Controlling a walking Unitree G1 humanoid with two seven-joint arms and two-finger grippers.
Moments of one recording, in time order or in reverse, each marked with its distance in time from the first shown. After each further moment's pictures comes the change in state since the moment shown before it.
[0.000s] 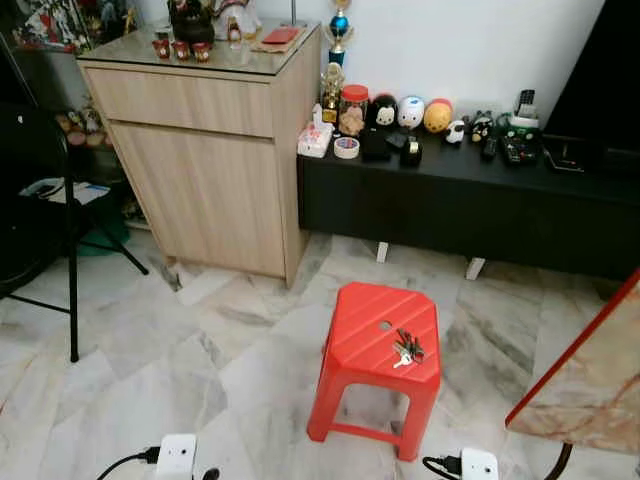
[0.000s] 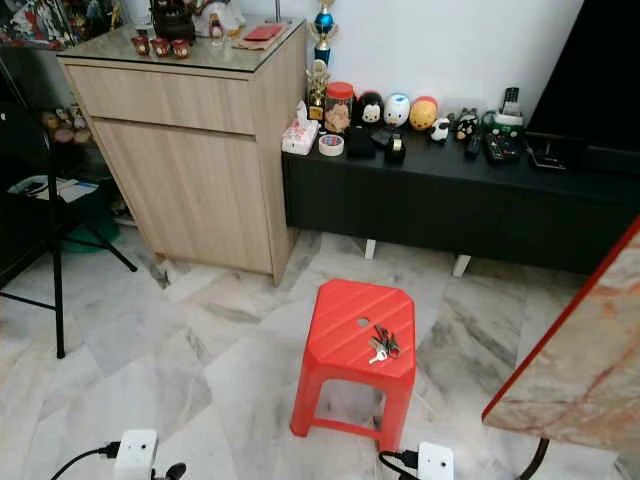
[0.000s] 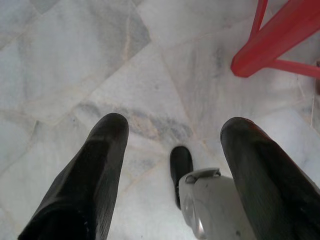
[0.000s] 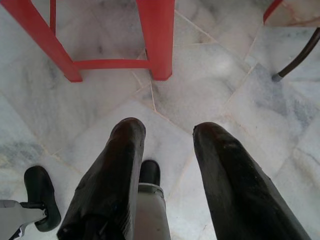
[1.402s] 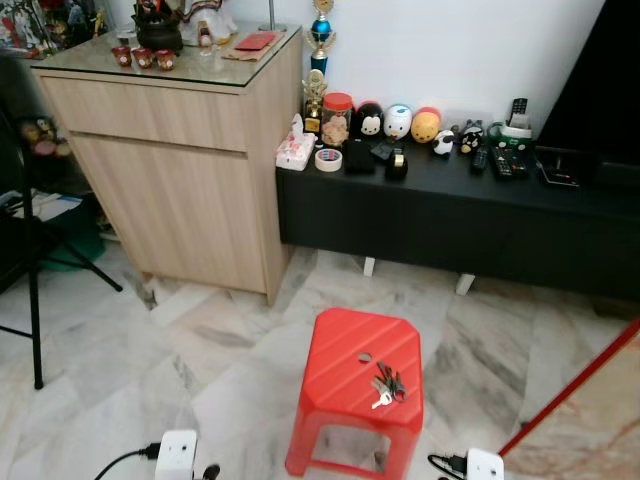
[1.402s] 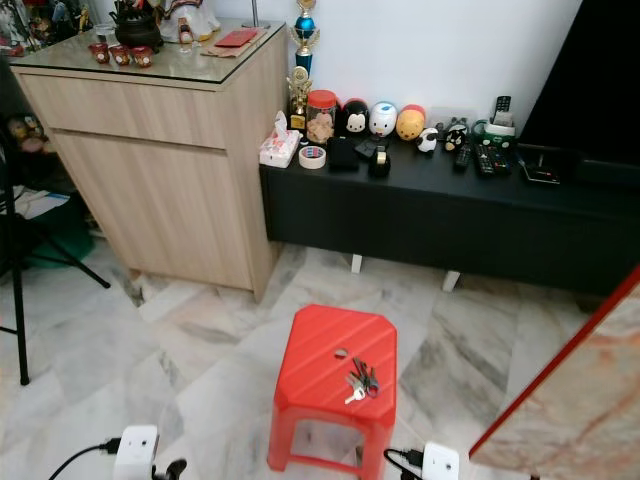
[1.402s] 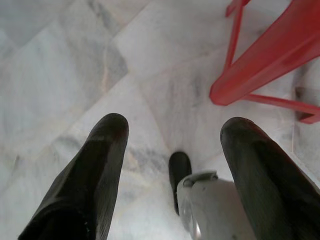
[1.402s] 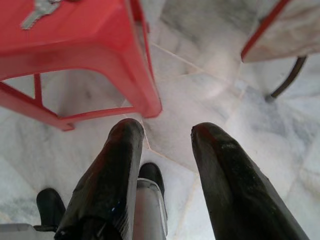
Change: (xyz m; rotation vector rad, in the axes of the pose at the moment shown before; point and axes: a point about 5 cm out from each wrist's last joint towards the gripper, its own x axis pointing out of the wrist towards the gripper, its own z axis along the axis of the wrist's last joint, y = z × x) left arm 0.000 0.001 0.000 -0.002 -0.004 0.003; right arm -0.001 0.002 -0.001 0.092 -0.043 0.002
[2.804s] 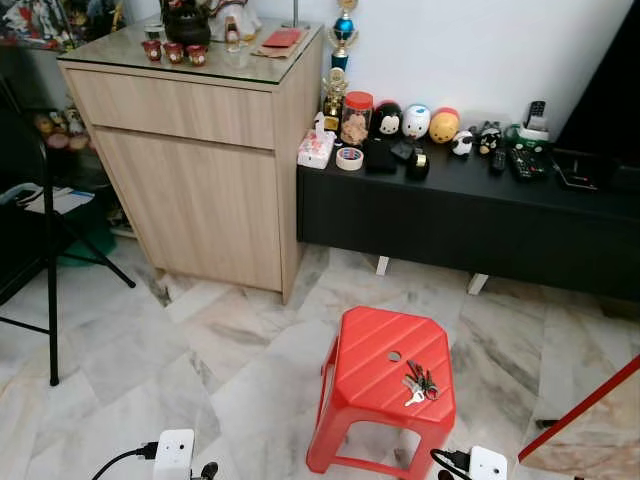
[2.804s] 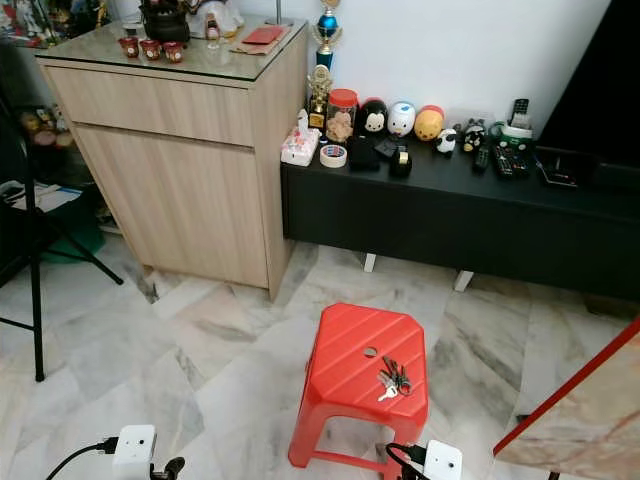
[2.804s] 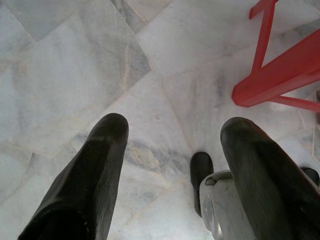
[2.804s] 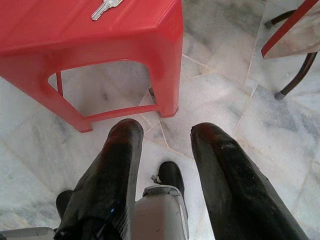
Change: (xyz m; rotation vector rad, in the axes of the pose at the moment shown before) left arm 0.000 0.001 0.001 -0.011 -0.004 0.007; right arm 0.000 -0.001 0.003 0.030 -0.037 -0.019
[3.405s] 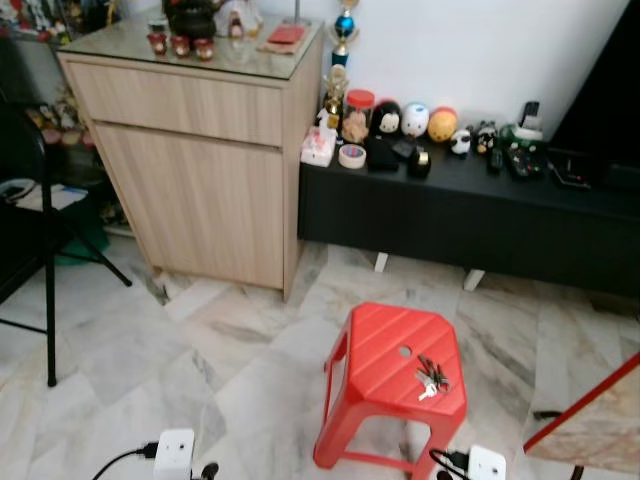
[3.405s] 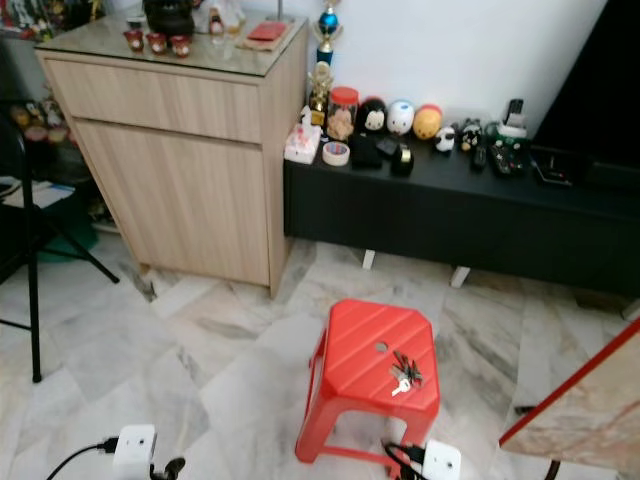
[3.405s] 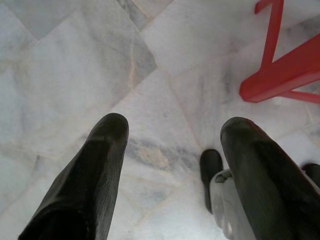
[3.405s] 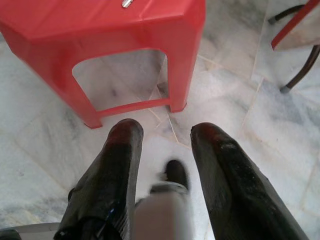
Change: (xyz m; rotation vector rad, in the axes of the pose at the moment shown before) left arm 0.000 0.004 0.000 0.001 -0.001 0.002; right arm 0.001 0.006 0.003 0.002 -0.009 0.016
